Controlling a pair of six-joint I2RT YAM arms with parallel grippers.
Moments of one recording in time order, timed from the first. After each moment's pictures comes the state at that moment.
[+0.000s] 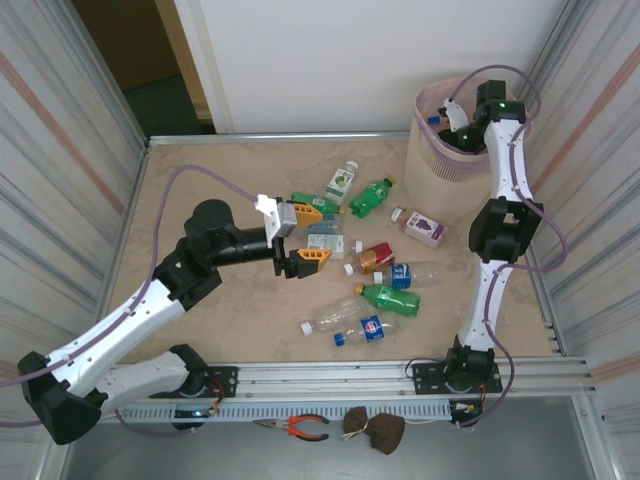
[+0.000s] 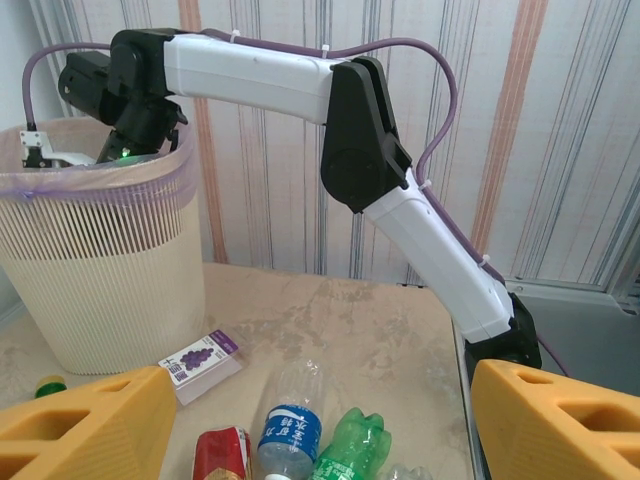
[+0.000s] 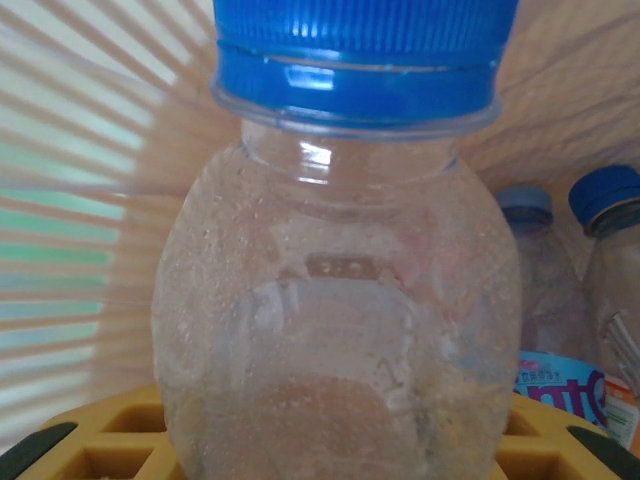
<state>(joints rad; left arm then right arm) -0.74 0.99 0.94 0.00 0.63 0.05 -0.11 2.31 2.45 -1.28 -0.46 -0.38</state>
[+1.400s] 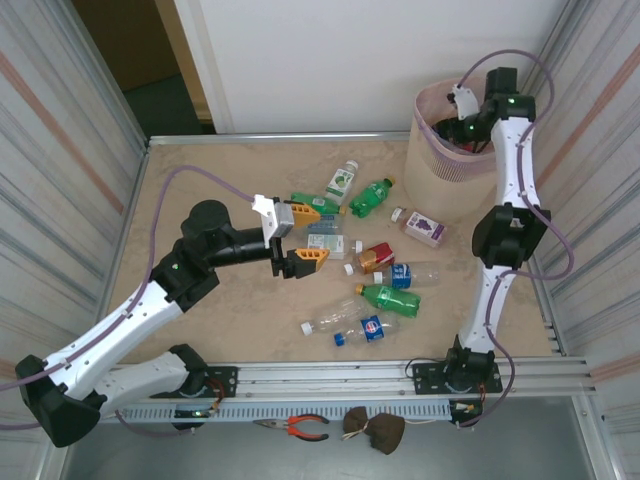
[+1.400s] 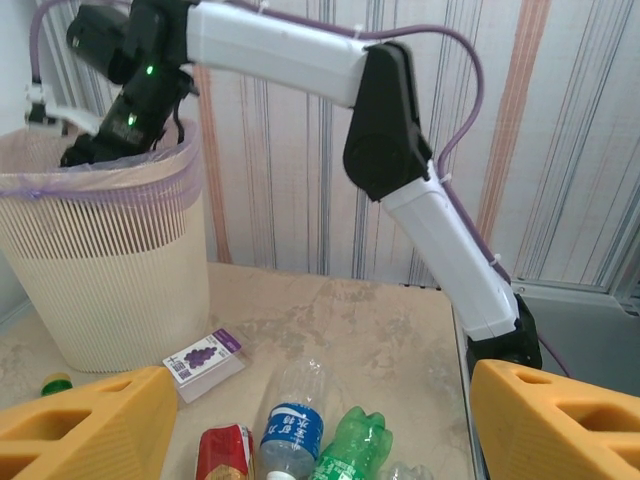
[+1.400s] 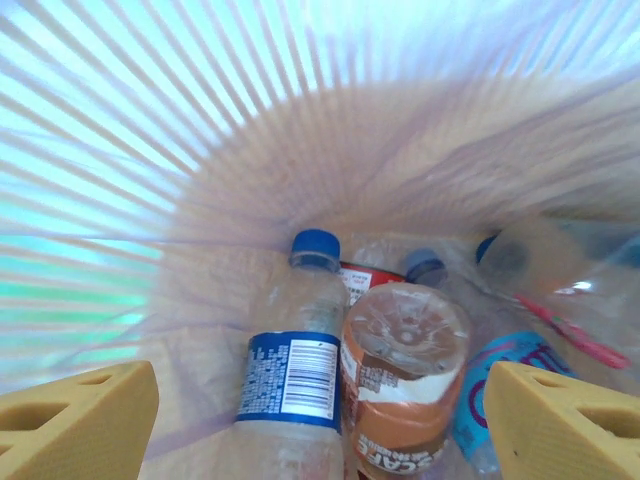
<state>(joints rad) -0.74 0.97 0.94 -0.02 0.62 0.05 -0.12 2.20 2.44 -1.20 -0.39 -0.34</state>
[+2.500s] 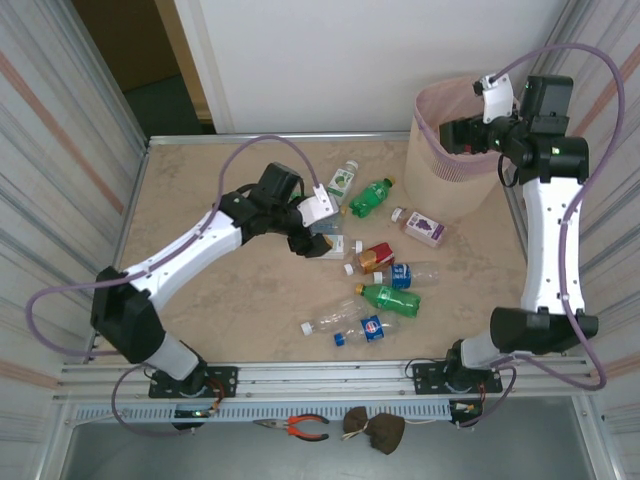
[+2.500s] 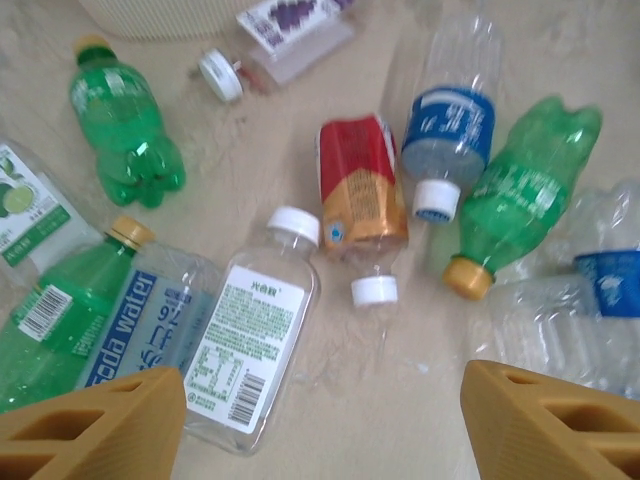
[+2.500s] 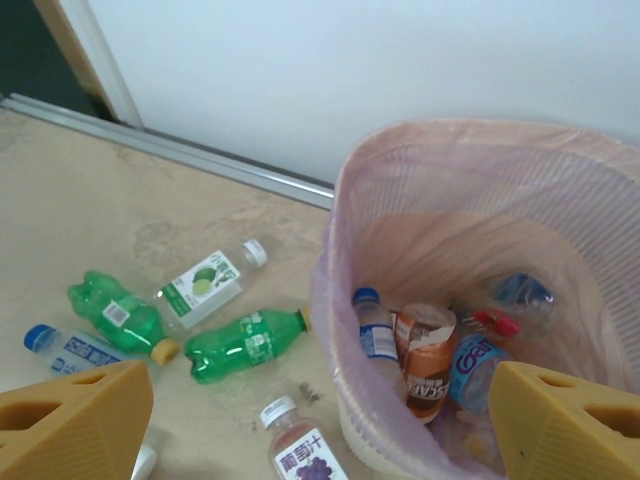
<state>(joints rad) -0.67 1.55 1.35 -0.68 0.37 0.53 -0.06 1.46 1.93 -0.99 -0.35 -0.24</state>
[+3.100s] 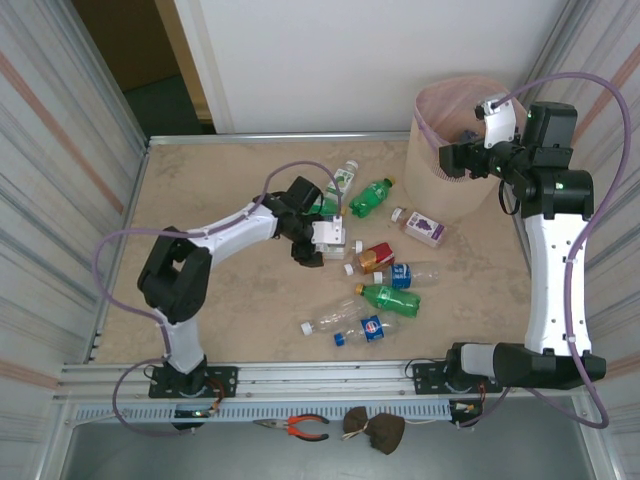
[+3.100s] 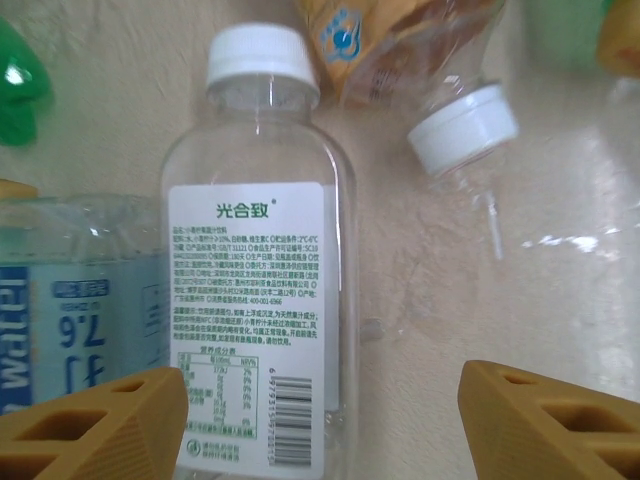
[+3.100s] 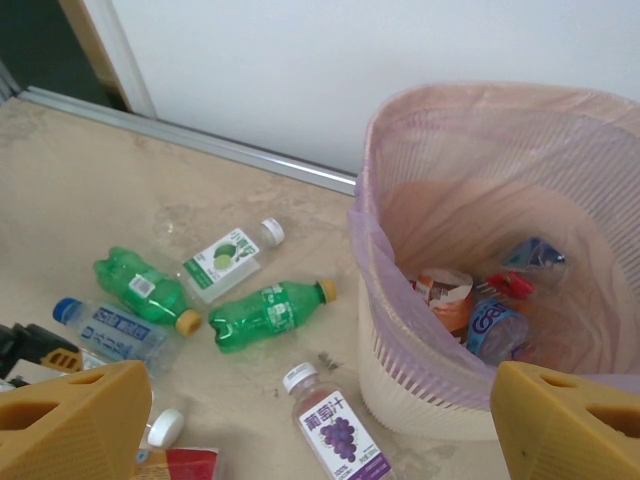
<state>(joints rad) -0.66 1.86 1.36 -0.65 0.26 0.97 -0.05 1.29 1.75 -0.97 -0.34 -0.22</state>
